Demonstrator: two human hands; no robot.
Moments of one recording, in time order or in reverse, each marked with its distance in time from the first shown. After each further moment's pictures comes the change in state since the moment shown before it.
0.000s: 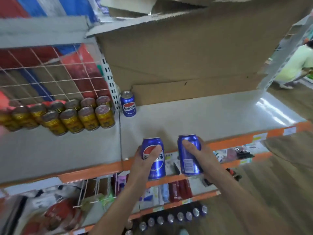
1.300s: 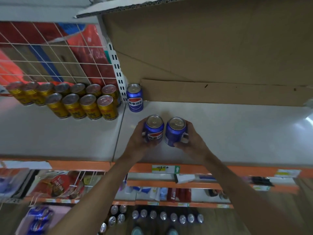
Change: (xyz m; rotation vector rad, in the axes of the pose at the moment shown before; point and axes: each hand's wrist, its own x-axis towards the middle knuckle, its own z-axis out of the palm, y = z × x) left_hand 0.127 -0.002 0.006 0.367 -0.002 0.337; right_hand 0.162 0.013 -0.012 -0.512 -0.394 -0.326
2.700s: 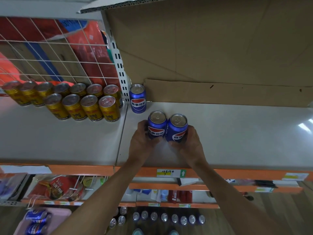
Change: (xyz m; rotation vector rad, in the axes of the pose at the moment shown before) left_hand 0.015 -0.019 0.001 0.258 0.190 0.002; right_hand 0.007 -0.009 0.042 -0.149 0.323 0.115
